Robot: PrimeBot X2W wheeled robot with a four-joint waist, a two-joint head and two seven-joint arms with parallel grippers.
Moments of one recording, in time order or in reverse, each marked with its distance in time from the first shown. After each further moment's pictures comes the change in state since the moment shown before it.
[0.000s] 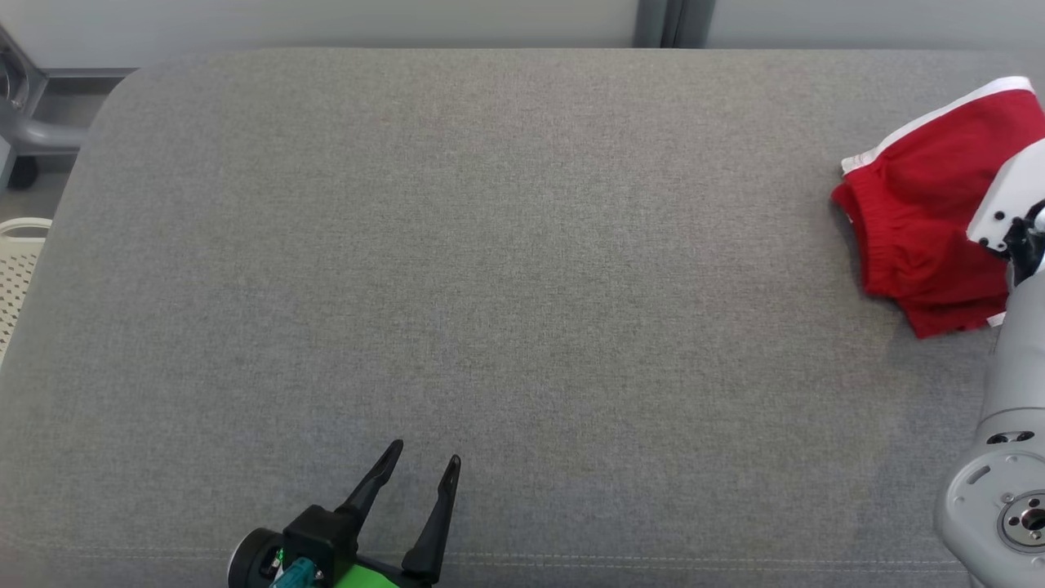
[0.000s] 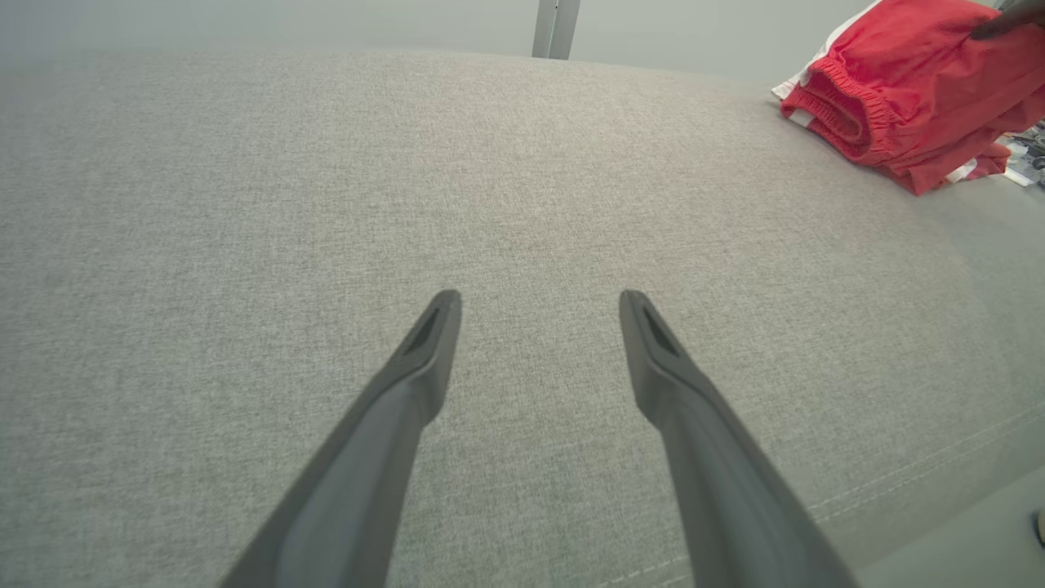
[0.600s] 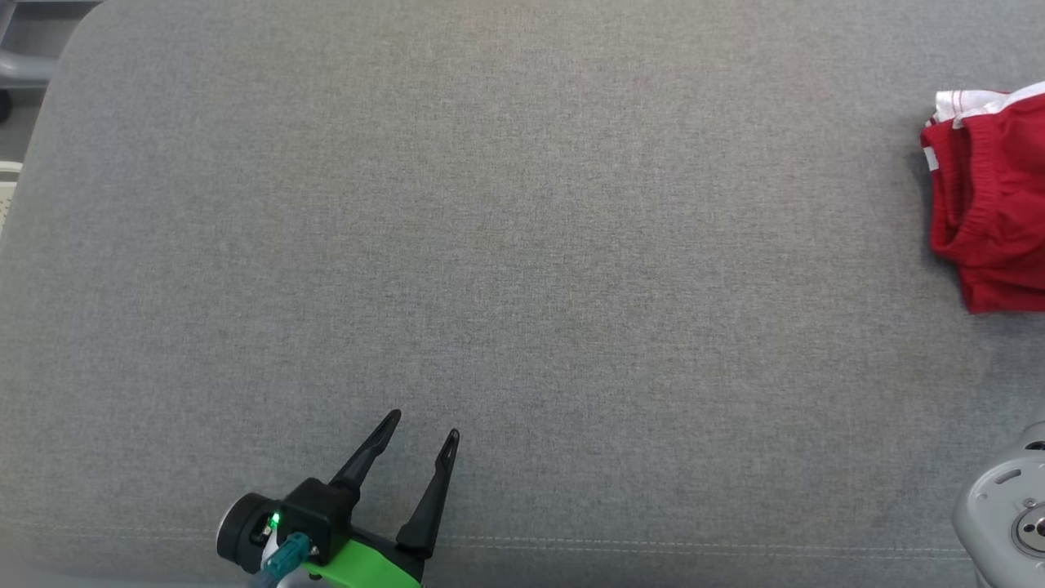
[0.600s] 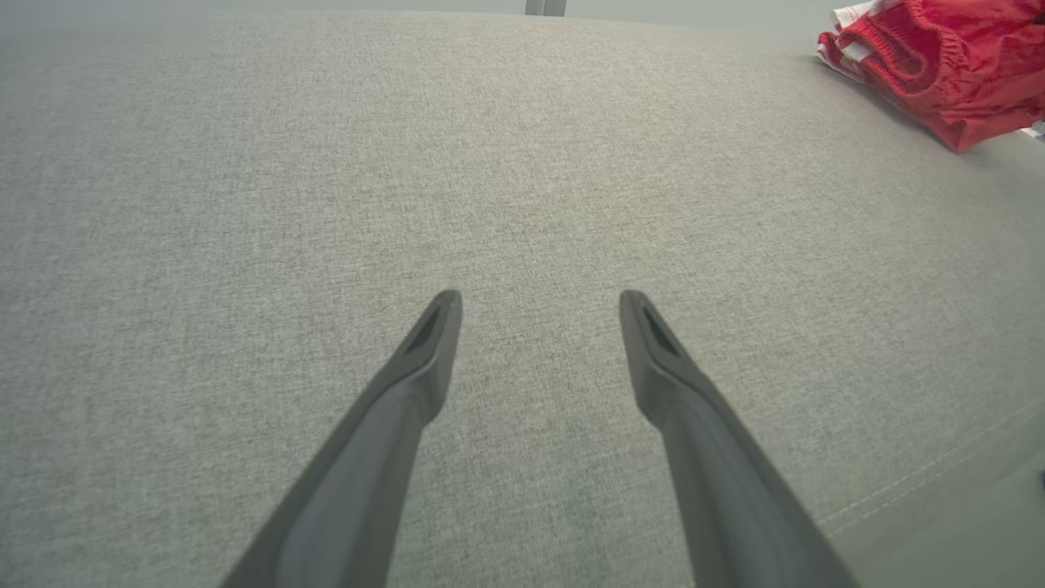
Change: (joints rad) left arm -0.042 0.044 -0.017 -0.055 0.016 0.000 0.031; right arm 0.022 -0.008 -0.145 -0.191 -0.012 0.000 -0.047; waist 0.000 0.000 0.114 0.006
